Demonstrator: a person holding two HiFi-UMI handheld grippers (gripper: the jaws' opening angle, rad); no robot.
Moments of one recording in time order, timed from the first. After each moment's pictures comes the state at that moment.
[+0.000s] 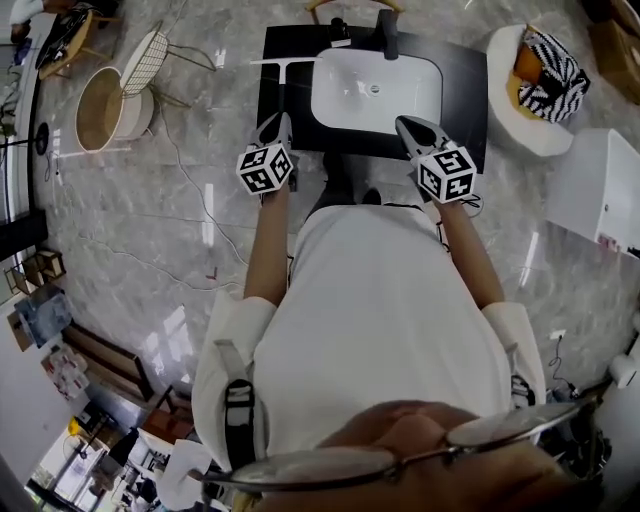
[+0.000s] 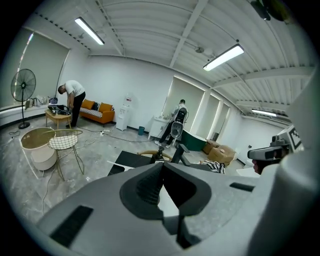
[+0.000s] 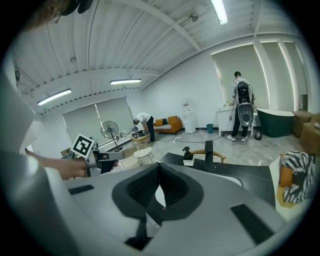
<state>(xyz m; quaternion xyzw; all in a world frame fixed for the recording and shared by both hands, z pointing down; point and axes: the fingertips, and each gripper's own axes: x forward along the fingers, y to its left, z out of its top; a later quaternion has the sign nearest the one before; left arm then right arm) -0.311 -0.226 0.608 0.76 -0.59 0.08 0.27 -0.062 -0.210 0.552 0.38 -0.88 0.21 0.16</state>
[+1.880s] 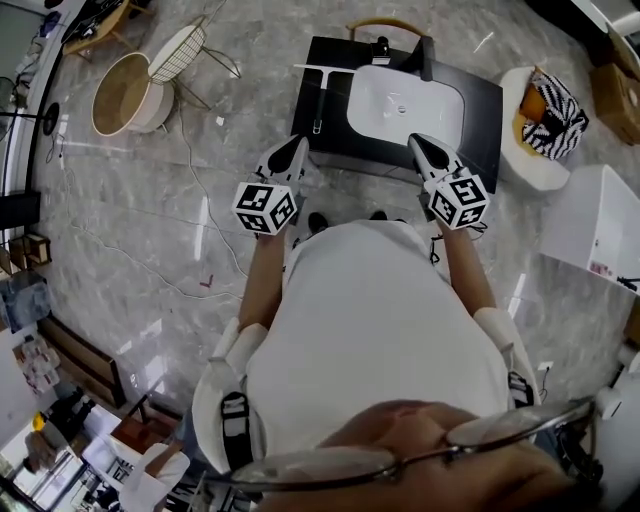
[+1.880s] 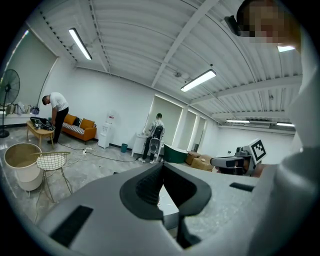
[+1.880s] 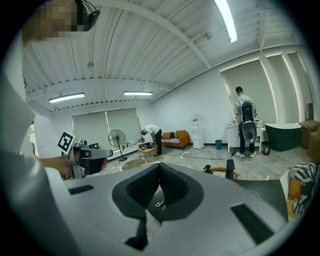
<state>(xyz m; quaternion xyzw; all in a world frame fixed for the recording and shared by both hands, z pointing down) -0.362 -0.115 0.473 0.84 -0.52 0.01 0.18 -0.152 -0.149 0.477 0.37 -0.91 0.15 0.10</state>
